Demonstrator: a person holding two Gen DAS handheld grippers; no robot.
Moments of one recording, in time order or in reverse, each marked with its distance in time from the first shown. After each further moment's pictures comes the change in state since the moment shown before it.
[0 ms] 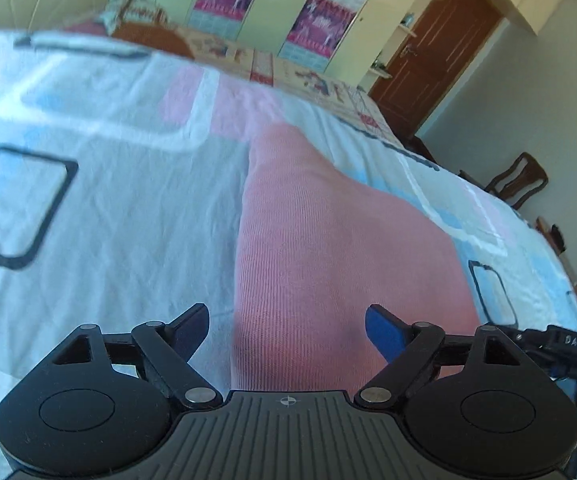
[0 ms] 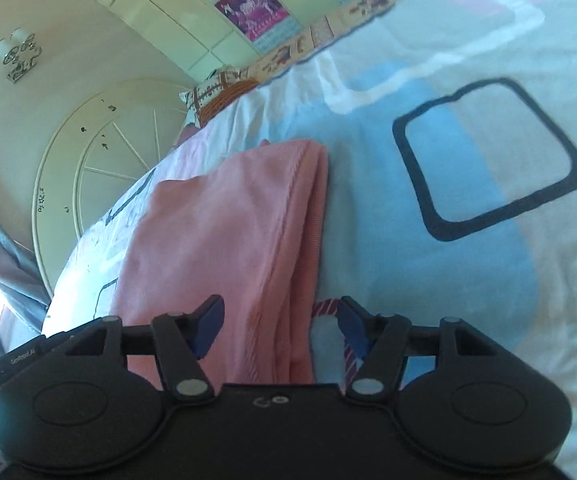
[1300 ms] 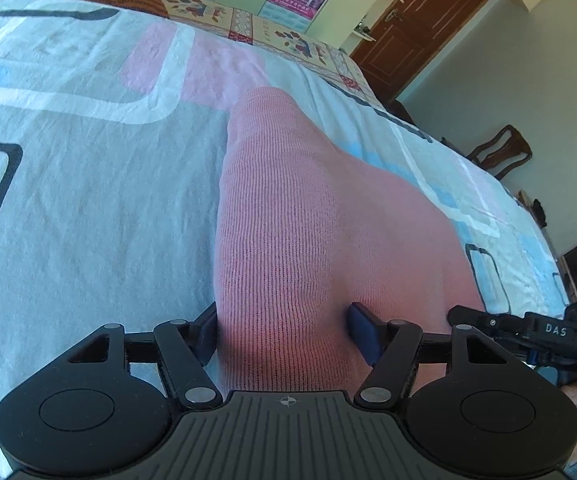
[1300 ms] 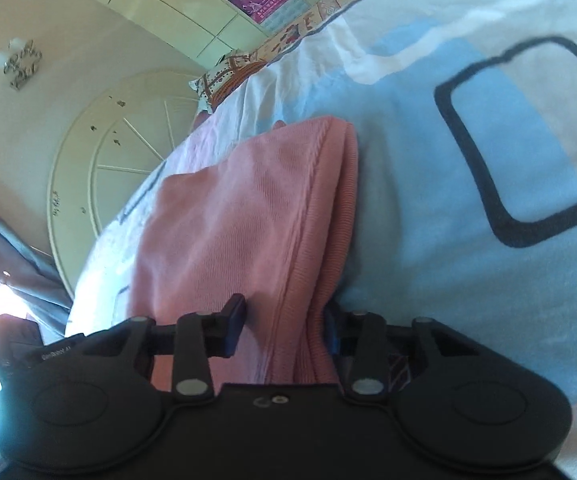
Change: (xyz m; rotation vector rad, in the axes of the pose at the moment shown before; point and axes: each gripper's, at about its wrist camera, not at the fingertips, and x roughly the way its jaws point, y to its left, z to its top) left arm 0.038 -0.003 0.017 0.038 0.109 -0.062; right arm 0.036 0.014 0.009 0.032 0.035 0.049
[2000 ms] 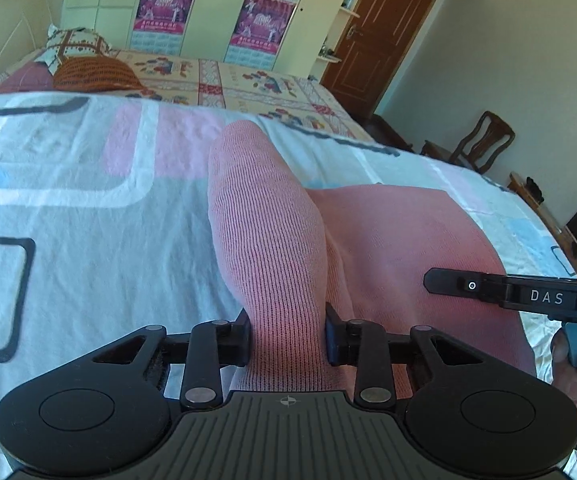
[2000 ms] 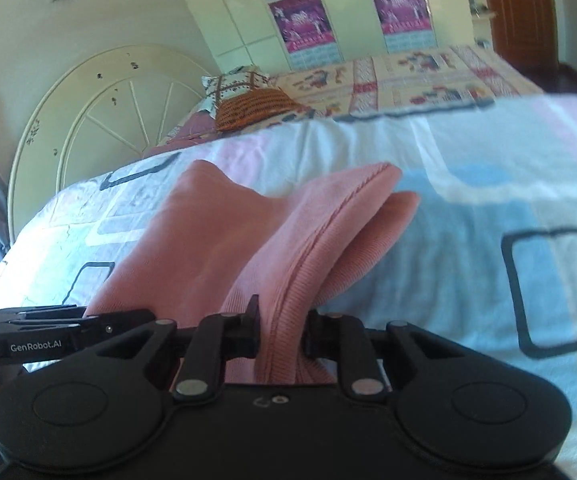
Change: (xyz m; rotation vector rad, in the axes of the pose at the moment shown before) left arm -0.054 -0.027 0.005 0.180 -0.123 0.023; right arm -0.007 0.120 -0.013 -0.390 -0.109 -0.227
